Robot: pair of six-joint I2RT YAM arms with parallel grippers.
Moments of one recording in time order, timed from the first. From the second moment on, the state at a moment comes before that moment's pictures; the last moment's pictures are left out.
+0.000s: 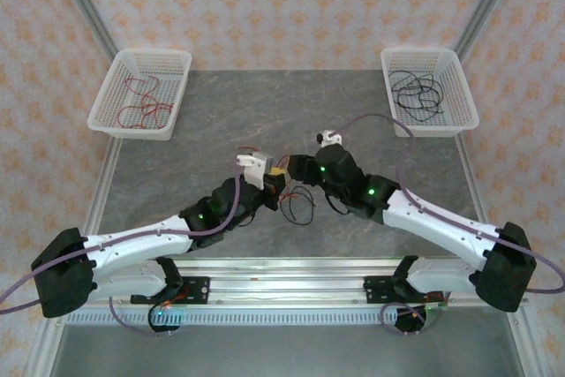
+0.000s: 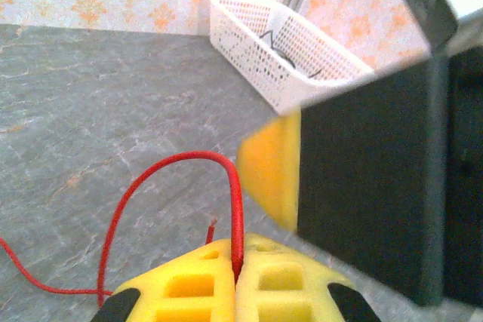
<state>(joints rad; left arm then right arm) -0.94 1.10 0.58 0.31 -0.29 -0.46 0.87 1.16 0.86 -0.24 0.24 0.72</state>
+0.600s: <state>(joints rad) -0.93 0.99 0.78 0.22 -0.28 -0.50 0.87 1.23 0.61 0.07 0.15 0.77</state>
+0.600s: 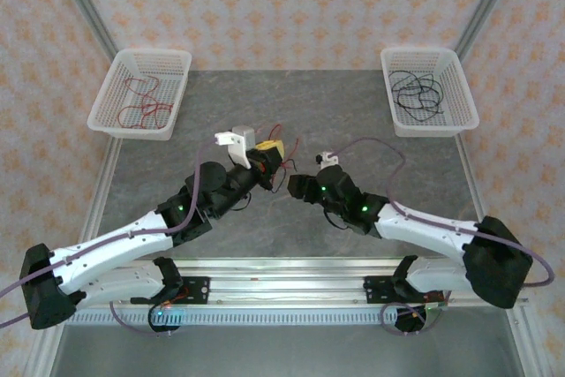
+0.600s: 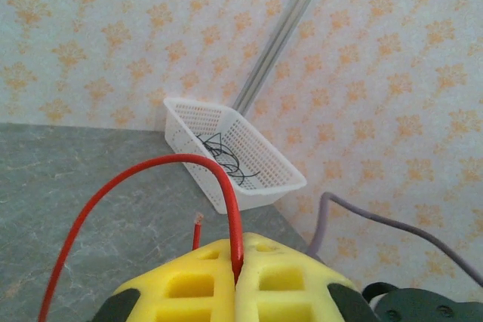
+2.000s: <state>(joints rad) -0.93 0.98 1.01 0.08 -0.27 -0.46 0.87 1.68 0.67 0.30 0.11 0.78</state>
